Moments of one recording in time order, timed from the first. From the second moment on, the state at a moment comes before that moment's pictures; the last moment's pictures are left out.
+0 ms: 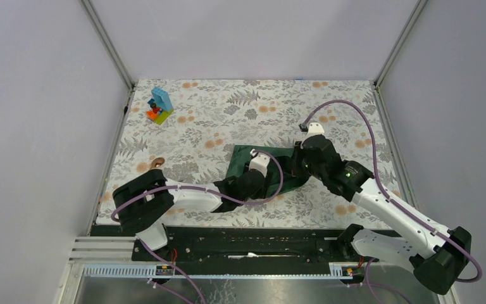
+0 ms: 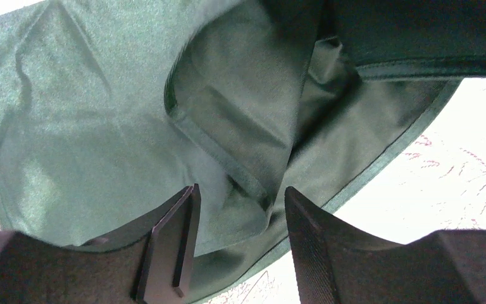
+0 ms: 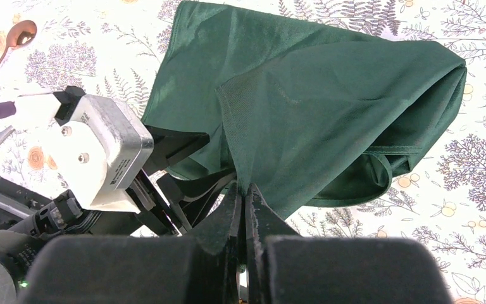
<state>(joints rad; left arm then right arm) -1.10 1.63 0.74 0.27 -0.41 -0.44 0.72 1.01 0.88 -0.54 0.17 0.53</state>
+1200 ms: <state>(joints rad) -1.17 1.09 1.37 -0.36 -0.63 -0.18 0.72 0.72 1.40 -0.74 0.08 0.23</state>
